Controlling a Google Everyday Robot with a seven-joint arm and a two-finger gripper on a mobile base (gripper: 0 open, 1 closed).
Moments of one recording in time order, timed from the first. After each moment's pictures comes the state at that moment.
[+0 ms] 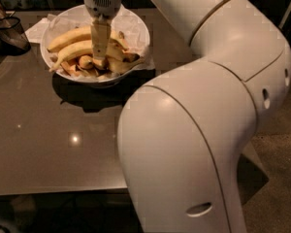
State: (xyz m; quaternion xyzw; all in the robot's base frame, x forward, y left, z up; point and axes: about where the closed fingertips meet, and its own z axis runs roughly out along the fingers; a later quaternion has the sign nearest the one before) arm 0.644 0.100 0.943 -0.72 0.69 0.05 0.11
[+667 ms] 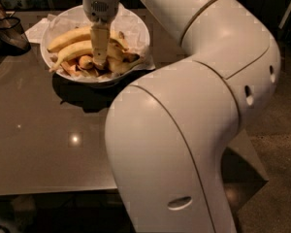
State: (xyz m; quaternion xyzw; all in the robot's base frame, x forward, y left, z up) arm 0.650 0.103 0.931 -0.72 0.69 0.04 0.09
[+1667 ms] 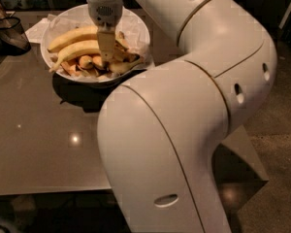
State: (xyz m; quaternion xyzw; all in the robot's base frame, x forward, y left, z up) arm 0.659 0.089 0.917 -0.73 0.68 0.02 0.07
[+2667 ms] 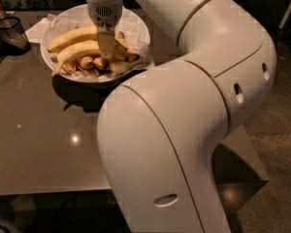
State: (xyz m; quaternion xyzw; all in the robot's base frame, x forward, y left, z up) arm 0.659 0.089 0.916 -0.73 0.68 0.02 0.07
